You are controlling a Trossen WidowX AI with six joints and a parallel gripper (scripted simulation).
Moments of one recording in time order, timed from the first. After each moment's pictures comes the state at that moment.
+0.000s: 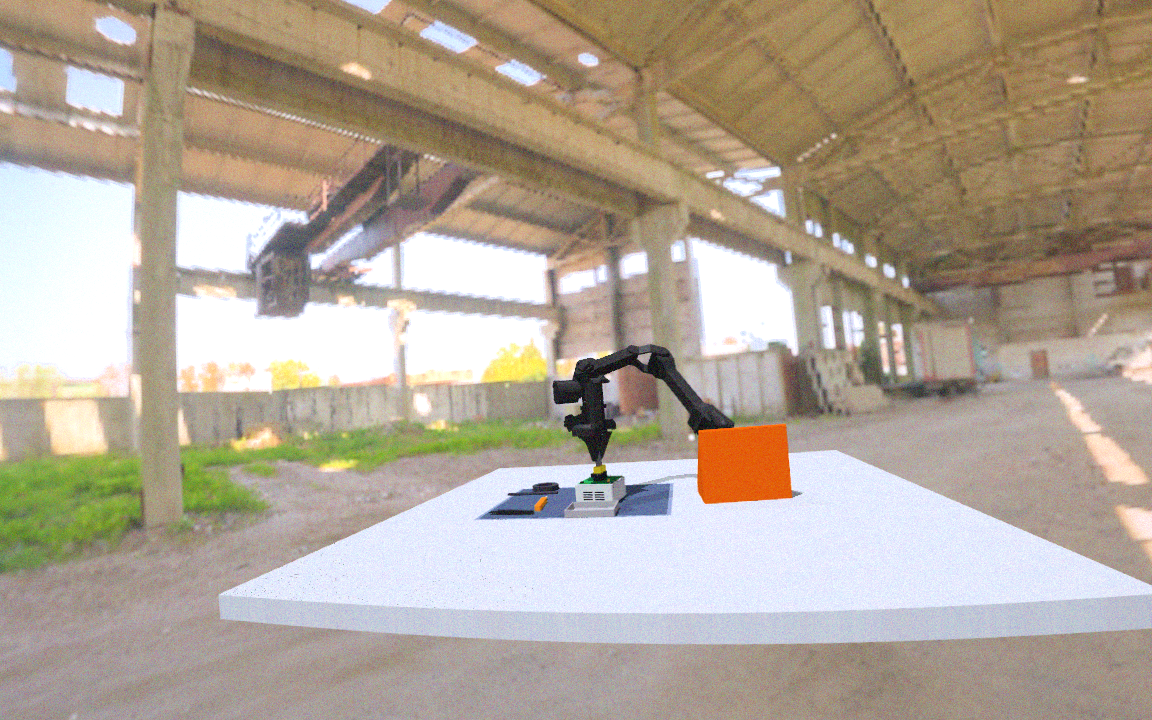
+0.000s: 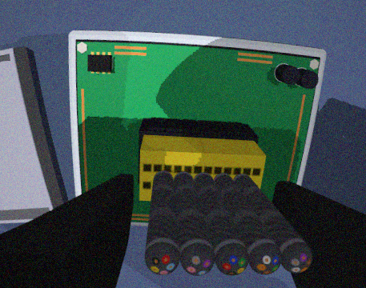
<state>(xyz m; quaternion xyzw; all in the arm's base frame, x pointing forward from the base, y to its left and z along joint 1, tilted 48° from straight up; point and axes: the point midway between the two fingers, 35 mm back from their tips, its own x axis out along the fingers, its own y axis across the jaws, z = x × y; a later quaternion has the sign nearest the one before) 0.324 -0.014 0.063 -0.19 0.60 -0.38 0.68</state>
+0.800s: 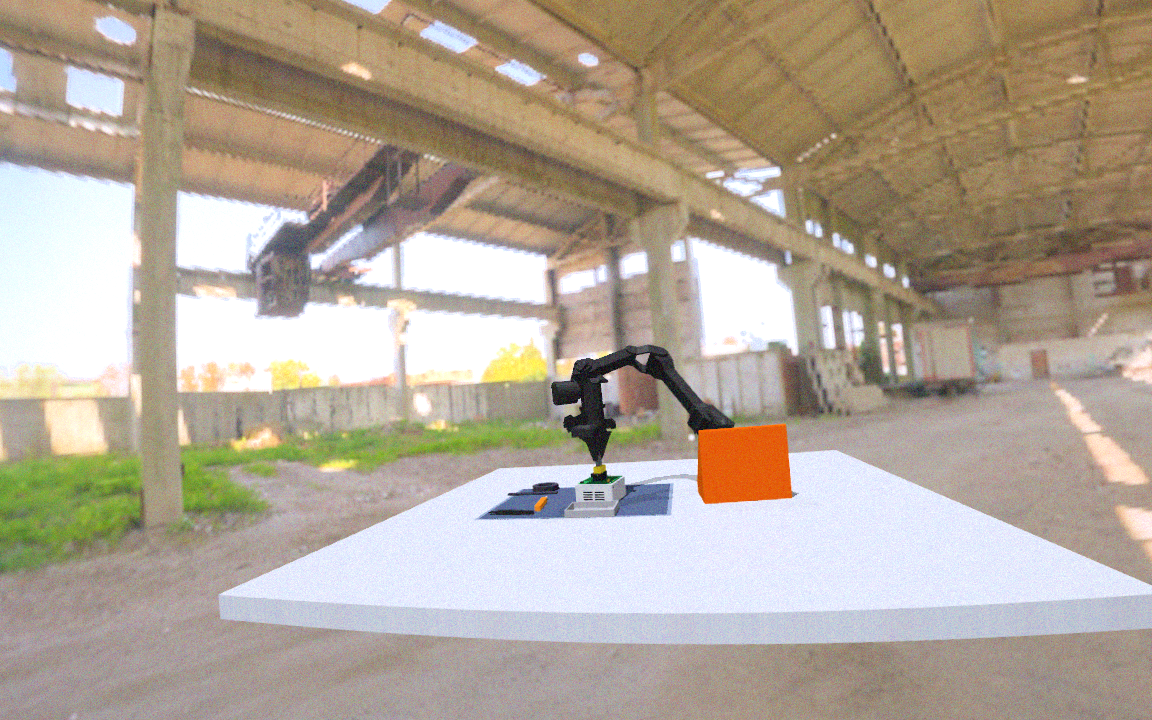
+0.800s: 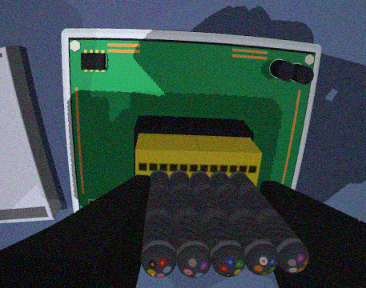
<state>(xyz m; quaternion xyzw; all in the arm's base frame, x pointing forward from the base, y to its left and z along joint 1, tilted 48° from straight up) 0.324 -0.014 0.065 -0.18 0.60 -0.39 0.67</state>
